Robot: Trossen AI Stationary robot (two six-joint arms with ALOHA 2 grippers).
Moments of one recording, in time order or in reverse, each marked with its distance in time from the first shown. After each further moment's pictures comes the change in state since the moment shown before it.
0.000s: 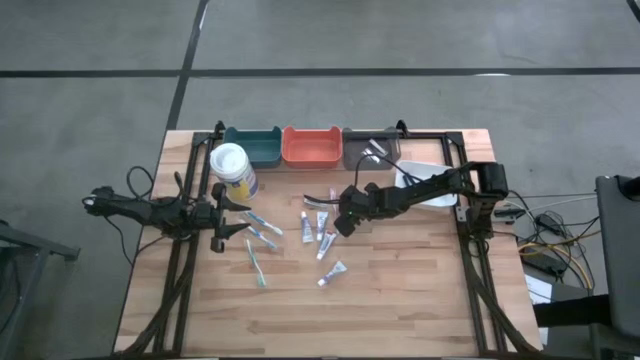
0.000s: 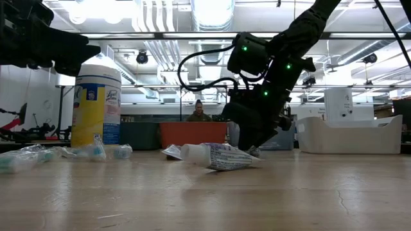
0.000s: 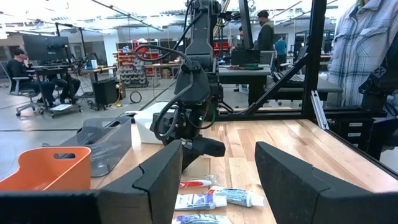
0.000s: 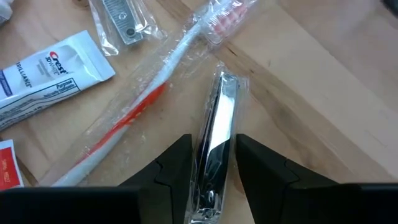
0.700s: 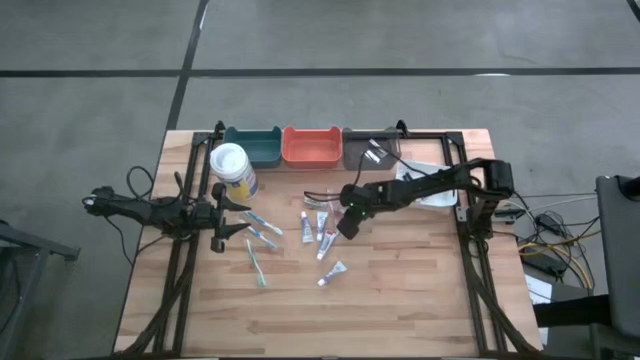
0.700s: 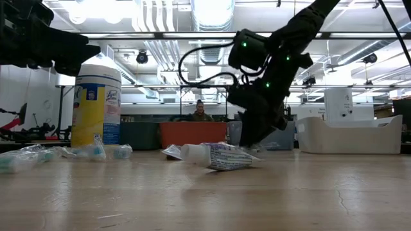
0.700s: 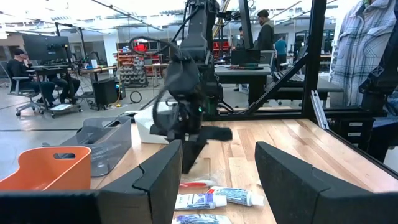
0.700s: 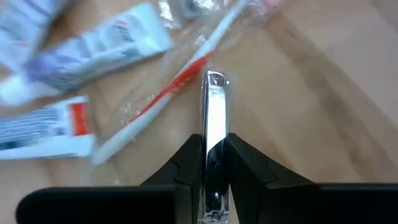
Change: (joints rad) left arm 0.000 0.000 0.000 0.000 0.000 0.000; right arm -0.061 -0.063 0.018 -0.047 -0.239 -0.106
